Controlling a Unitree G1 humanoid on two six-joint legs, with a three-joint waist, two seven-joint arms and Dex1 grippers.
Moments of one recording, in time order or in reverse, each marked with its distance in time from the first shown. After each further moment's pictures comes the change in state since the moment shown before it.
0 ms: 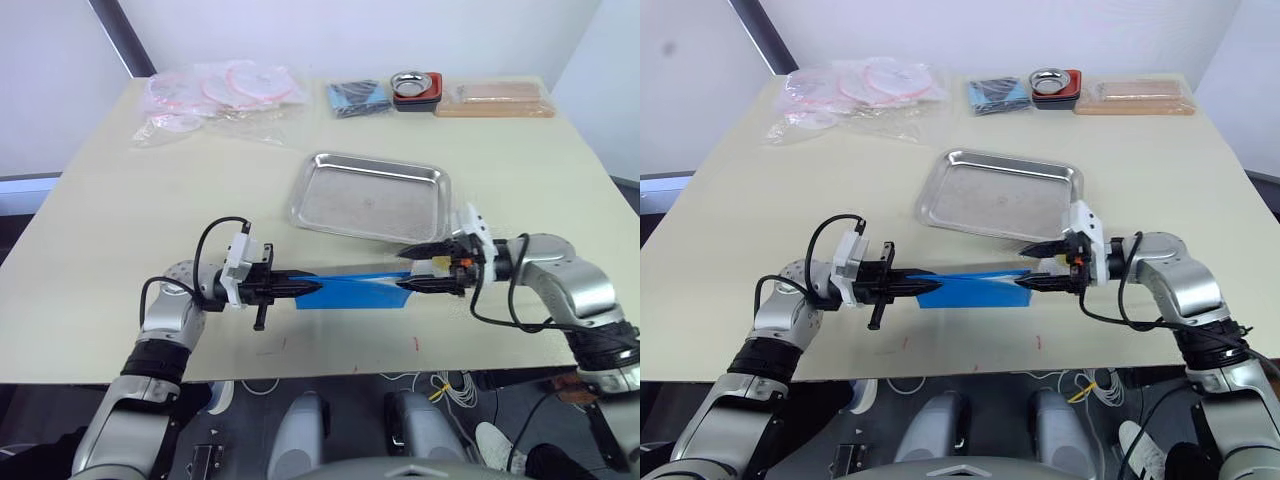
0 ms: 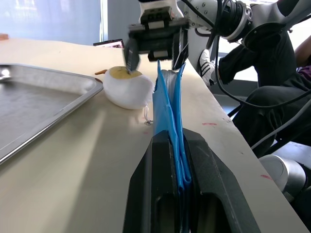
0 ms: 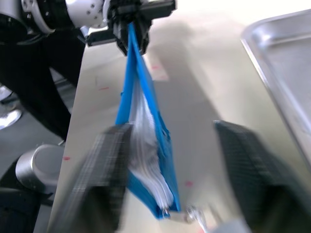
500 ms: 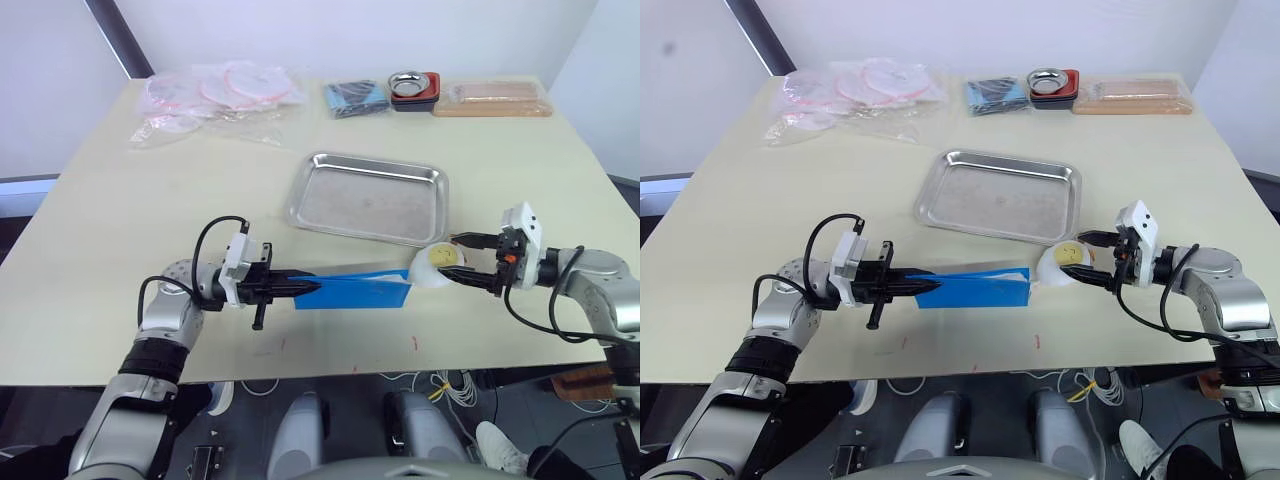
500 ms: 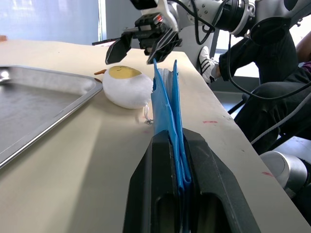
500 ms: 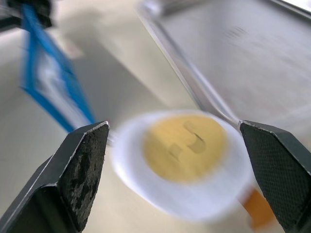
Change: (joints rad) left arm -0.004 0.010 -0.006 0.011 0.003 -0.023 0.000; right arm 0.110 -0.051 -0.138 0.125 -0.060 -0.054 -0.152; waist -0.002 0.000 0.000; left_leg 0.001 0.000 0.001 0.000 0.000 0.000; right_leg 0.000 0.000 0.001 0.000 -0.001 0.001
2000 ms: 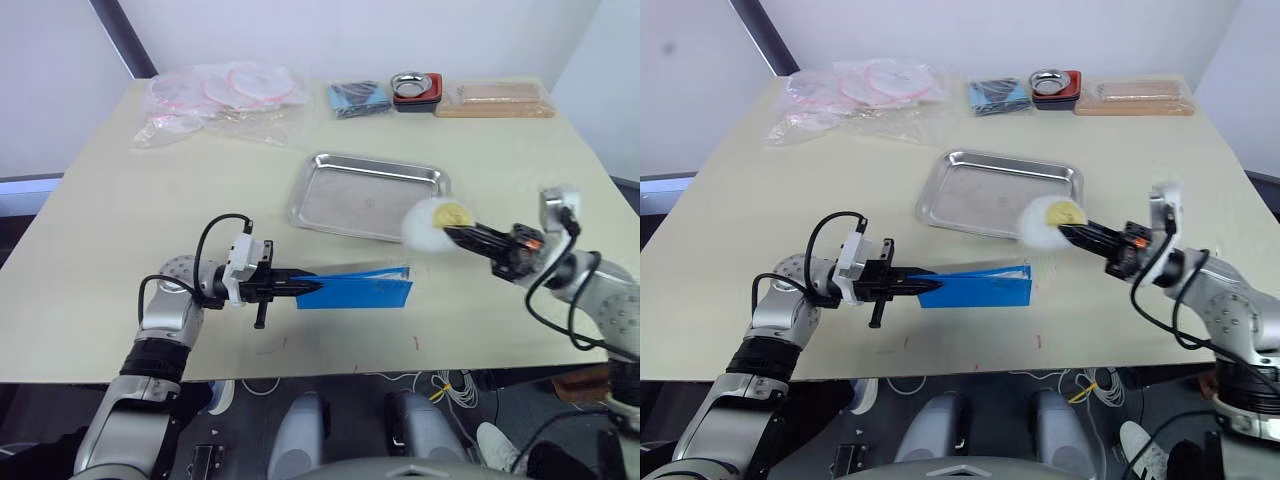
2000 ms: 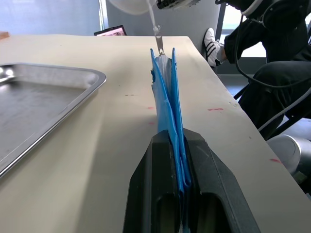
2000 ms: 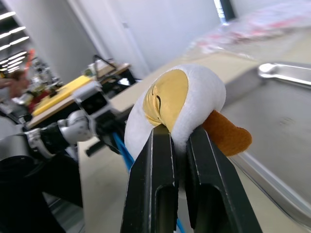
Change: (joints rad) left arm 0.005 -0.026 0.039 -0.043 0.103 -0.010 0.005; right arm 0.044 0.144 -0.181 -0.309 0.452 0.275 -0.120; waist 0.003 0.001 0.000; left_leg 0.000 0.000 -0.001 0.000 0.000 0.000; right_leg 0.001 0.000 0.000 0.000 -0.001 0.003
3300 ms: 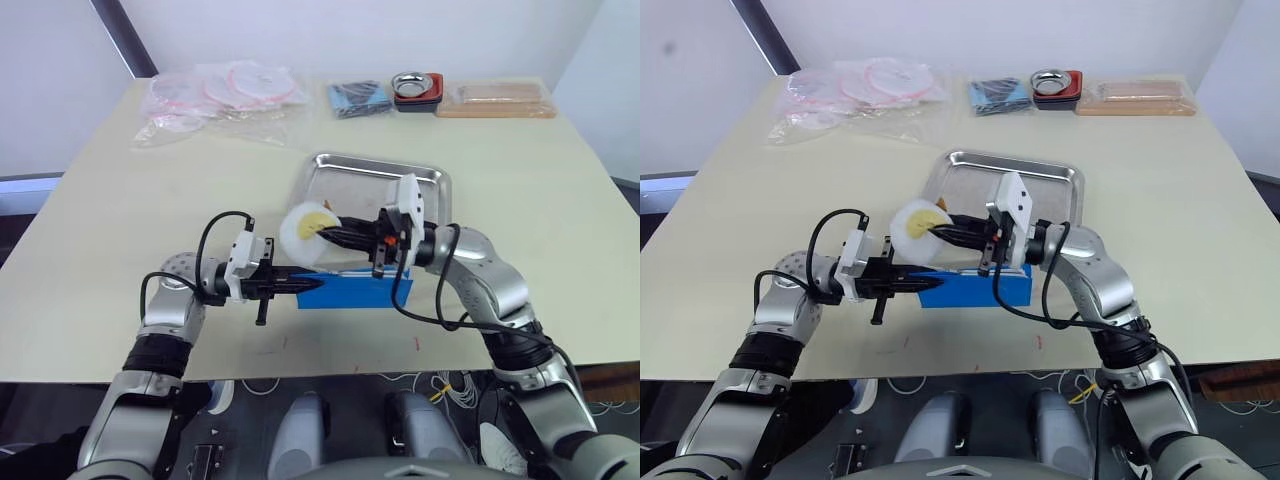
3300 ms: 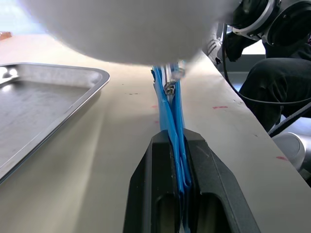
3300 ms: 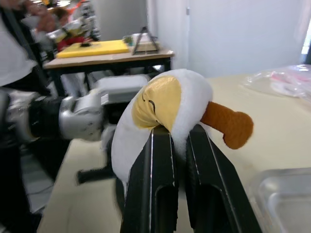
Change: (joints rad) left arm -0.026 -0.009 -0.001 0.034 0.018 -0.019 -0.004; right arm -0.204 0.304 0.439 0.087 -0.451 -0.390 0.048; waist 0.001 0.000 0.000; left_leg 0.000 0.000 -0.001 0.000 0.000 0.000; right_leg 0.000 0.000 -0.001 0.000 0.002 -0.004
